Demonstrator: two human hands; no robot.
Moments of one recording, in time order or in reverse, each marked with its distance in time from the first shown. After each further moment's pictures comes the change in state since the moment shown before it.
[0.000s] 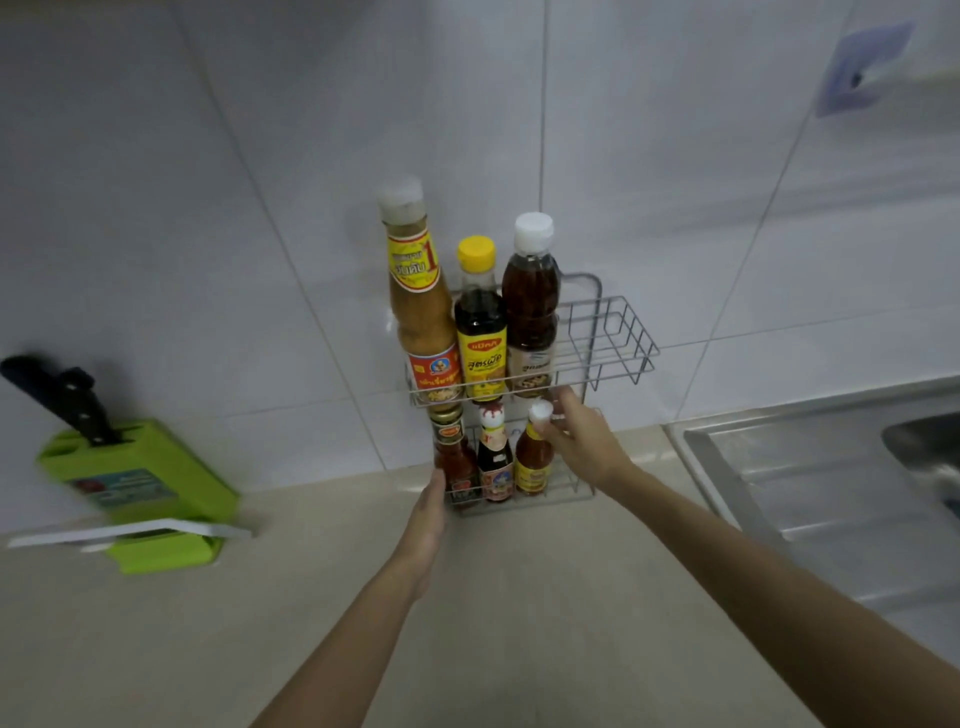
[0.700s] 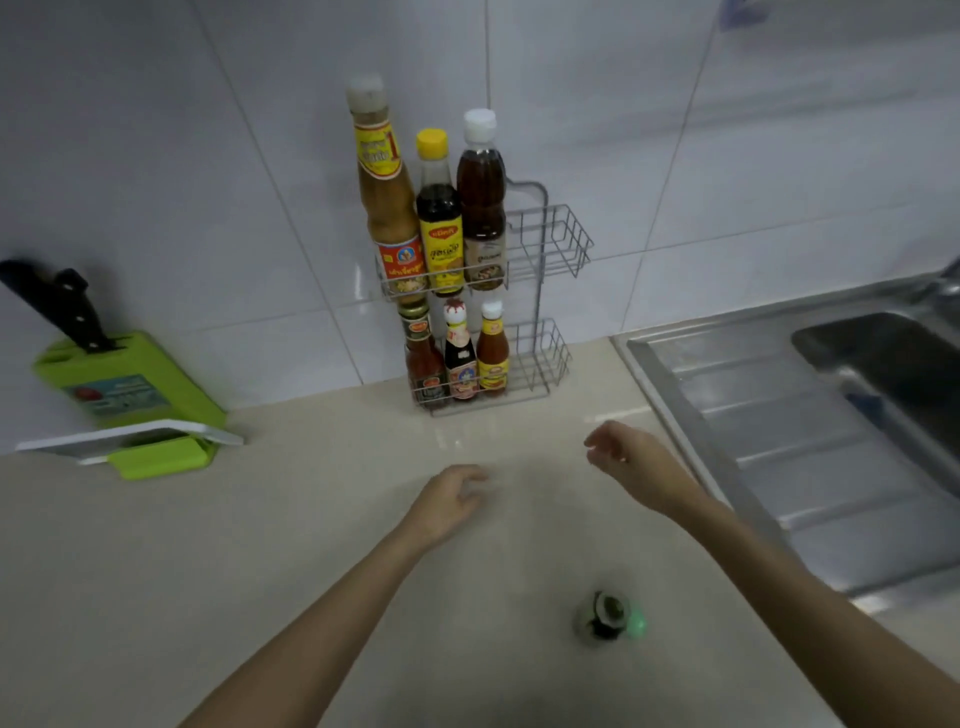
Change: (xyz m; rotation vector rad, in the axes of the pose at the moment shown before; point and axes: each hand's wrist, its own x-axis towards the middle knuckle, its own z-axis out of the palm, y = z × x) left_hand -0.070 -0.091 0.016 0.743 -0.244 0.269; right_hand -0.195 0.047 -0.035 -0.227 -0.086 0.195
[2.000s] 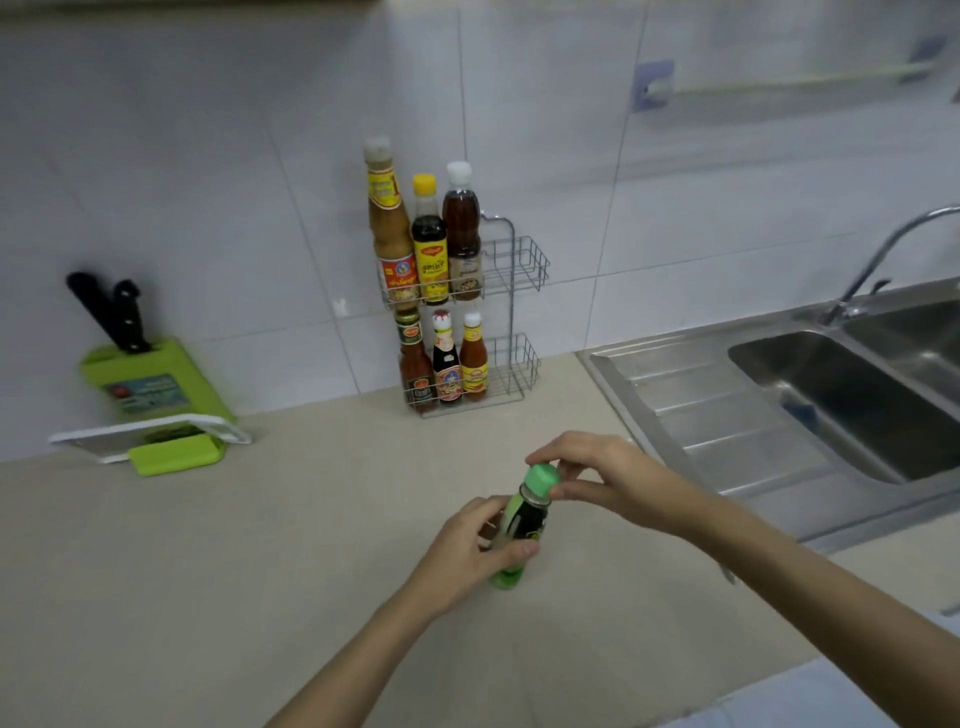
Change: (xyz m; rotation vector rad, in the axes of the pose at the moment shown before) left_hand -0.149 0.063 0.040 -0.195 -0.012 0.293; right_hand -0.128 -0.084 -0.046 -0.058 -0.121 -0.579
